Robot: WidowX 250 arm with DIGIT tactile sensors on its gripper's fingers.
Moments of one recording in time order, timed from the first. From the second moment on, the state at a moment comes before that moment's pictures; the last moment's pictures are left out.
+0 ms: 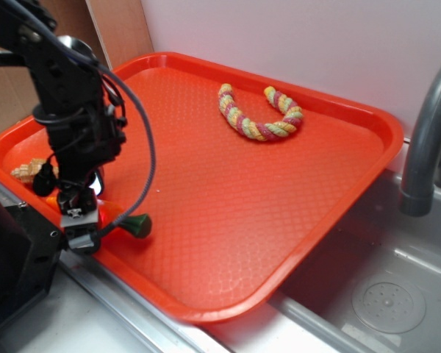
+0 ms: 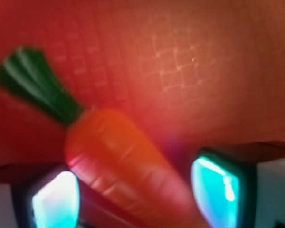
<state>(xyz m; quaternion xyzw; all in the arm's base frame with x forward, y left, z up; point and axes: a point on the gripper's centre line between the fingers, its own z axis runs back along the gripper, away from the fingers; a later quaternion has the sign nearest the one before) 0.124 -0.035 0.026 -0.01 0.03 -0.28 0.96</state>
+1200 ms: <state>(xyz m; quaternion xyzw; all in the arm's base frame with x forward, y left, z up) 0.176 0.013 0.144 -0.01 -0.02 0.08 1.00</state>
